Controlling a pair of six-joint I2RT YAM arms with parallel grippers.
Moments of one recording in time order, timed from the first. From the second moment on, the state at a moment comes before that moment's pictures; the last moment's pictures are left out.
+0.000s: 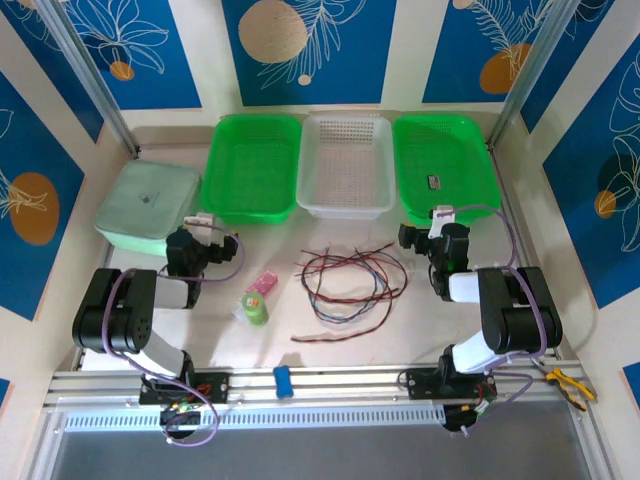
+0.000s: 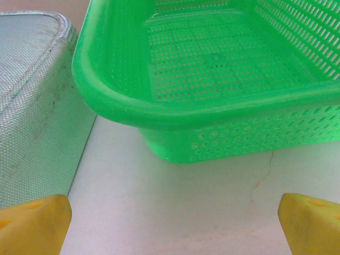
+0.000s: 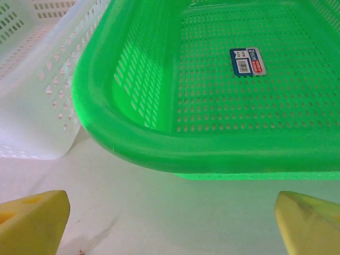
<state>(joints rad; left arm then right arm) -0.04 1.55 0.36 0.84 0.10 0.08 0.02 1.51 0.38 0.72 -0.05 0.09</state>
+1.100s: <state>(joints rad) -0.04 1.55 0.36 0.83 0.07 0.08 0.02 1.51 0.38 0.72 -0.05 0.09</state>
